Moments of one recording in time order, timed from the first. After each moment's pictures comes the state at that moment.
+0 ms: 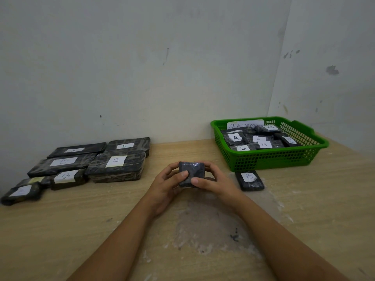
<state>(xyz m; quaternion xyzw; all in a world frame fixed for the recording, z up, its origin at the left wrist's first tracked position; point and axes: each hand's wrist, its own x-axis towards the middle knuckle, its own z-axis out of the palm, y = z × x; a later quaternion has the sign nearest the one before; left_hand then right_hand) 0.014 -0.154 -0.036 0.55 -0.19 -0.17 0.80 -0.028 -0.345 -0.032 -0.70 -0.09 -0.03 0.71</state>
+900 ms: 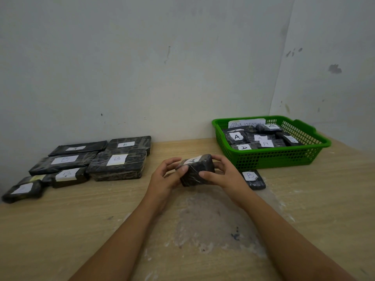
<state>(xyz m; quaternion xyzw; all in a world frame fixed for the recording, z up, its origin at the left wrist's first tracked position) 0.018 -0.159 -0.041 0.62 -0.11 -0.02 0.78 -0.018 -0.361 -0.031 -0.70 -0.03 -0.06 0.71</state>
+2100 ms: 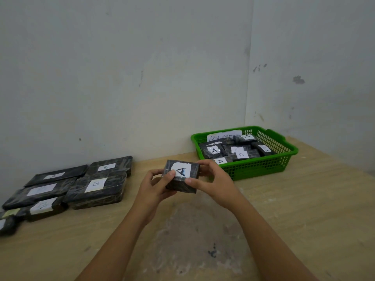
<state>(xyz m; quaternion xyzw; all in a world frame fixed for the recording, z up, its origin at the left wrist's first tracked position) 0.007 -0.197 0.007 0.62 -0.08 -0.04 0.78 -0.040 -0.394 0.010 -0.79 -0.03 -0.14 0.59</state>
